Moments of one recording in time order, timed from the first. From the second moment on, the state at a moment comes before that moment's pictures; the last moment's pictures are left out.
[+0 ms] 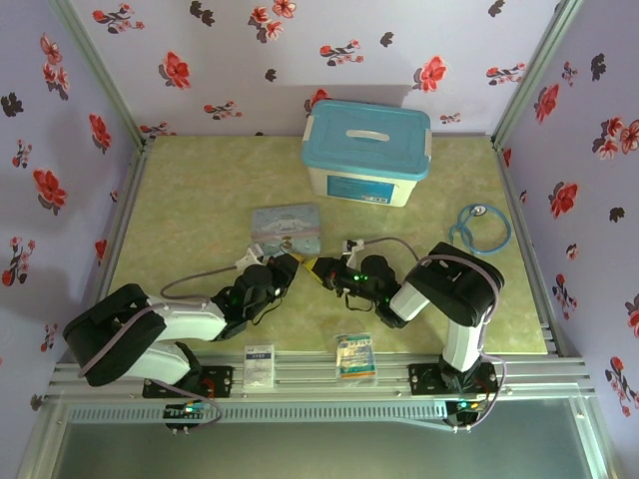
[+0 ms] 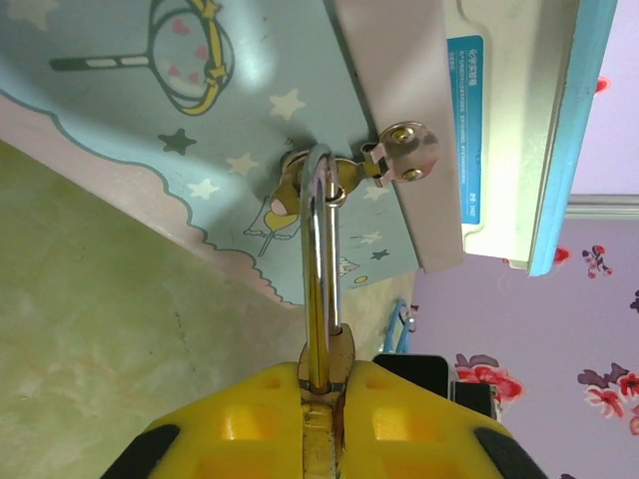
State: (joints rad) left arm -0.92 1.38 0.30 0.75 -0.28 -1.54; right arm 0.81 1.83 0.40 1.29 -0.33 1.48
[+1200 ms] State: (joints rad) left arm -0.94 1.53 0.27 0.91 -0.28 -1.57; right arm 0.77 1.93 0.41 1.30 -0.41 1.53
